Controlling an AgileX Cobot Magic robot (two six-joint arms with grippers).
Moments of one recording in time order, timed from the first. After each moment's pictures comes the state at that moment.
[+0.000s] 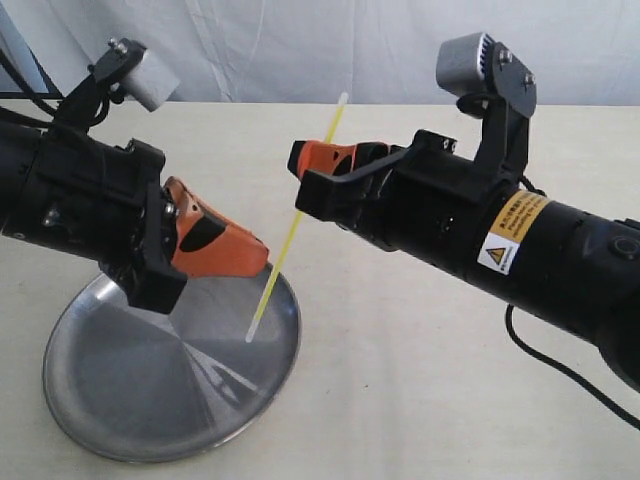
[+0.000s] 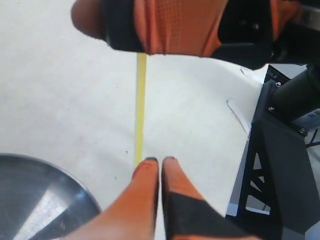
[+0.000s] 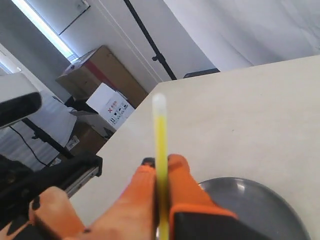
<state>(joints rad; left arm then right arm) -0.47 1.23 -0.82 -1.04 0.88 1.06 0.73 1.29 -0.55 -0.01 -0.53 0.59</state>
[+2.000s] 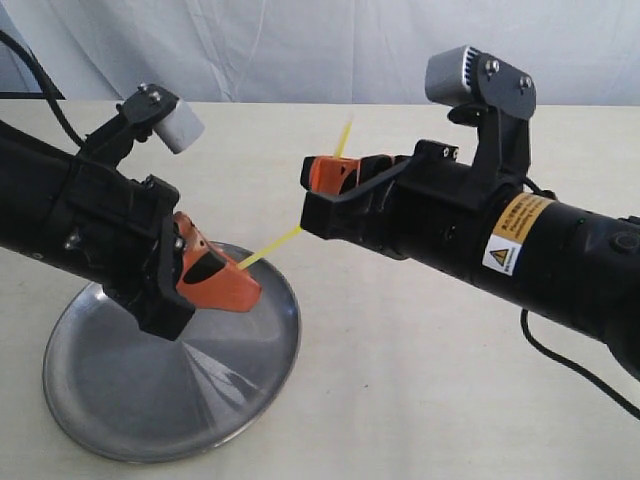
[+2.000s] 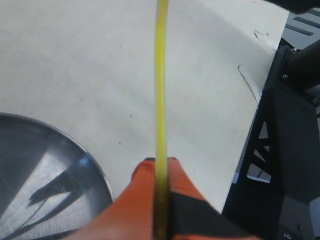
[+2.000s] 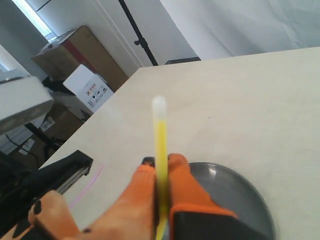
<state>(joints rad) -0.48 1.29 -0.82 -0.94 0.89 1.00 0.72 1.28 -0.55 -0.03 -0.42 0.51</state>
